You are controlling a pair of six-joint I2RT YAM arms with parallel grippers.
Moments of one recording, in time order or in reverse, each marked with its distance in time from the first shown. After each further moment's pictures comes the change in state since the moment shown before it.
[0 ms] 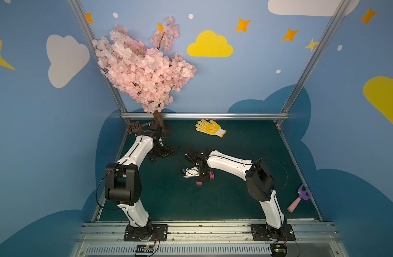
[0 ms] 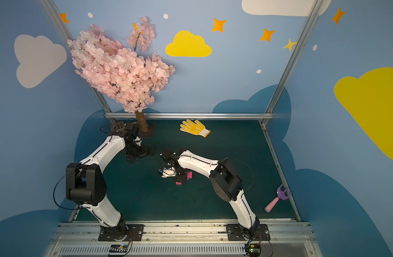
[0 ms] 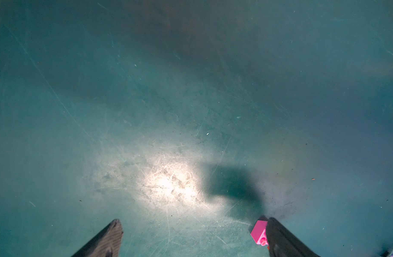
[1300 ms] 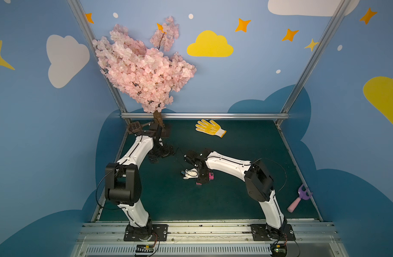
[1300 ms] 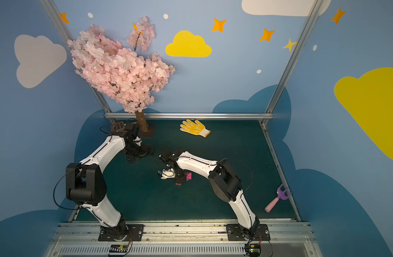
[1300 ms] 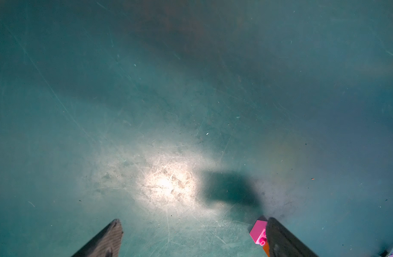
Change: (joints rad) left arm 0.001 0.000 0.000 0.000 0.002 0.000; right arm 0.014 0.007 0.000 -0.001 -0.003 -0.003
